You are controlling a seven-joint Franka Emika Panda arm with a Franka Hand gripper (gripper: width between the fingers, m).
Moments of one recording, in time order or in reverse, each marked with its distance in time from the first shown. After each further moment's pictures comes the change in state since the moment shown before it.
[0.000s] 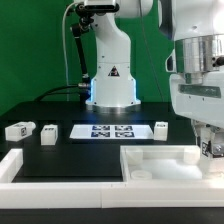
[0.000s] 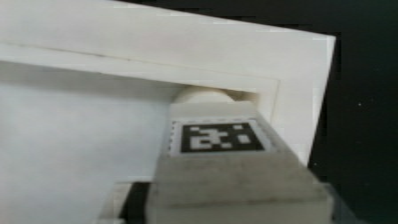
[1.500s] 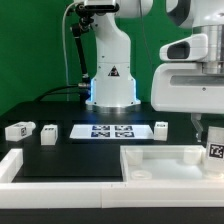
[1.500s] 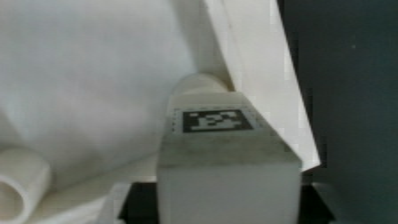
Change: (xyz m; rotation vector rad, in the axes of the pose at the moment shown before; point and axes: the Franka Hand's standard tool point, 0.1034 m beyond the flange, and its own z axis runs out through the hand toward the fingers) arm -0.010 -0.008 -0.012 -0.090 0.025 -0.955
